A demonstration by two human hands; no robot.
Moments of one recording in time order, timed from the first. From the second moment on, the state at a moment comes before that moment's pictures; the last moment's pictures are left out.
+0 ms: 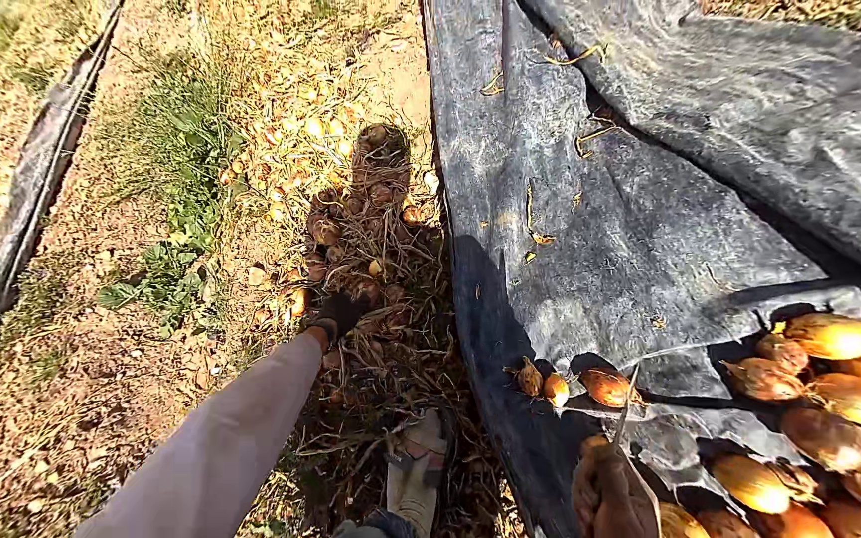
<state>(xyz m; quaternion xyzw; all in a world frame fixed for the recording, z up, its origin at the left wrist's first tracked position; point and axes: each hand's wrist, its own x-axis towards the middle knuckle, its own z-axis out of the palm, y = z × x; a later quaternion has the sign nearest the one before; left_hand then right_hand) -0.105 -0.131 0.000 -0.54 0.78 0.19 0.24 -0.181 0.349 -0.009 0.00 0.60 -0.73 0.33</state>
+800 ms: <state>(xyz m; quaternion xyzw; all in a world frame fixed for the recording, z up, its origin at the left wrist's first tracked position) -0.063 0.070 0.121 -0.29 0.85 0.38 0.24 -0.159 0.290 -0.004 -0.19 0.57 -0.64 0.48</state>
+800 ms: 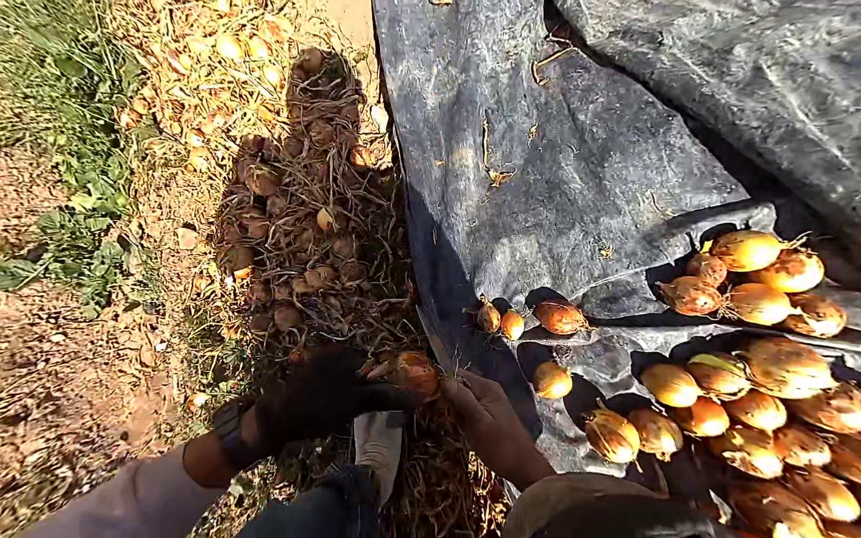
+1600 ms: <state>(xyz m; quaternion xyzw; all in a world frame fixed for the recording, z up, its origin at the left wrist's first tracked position) -0.078 -0.118 -0.038 -0.41 0.85 0.04 0.32 -0.180 0.348 0.000 0.01 0.65 -0.72 0.25</state>
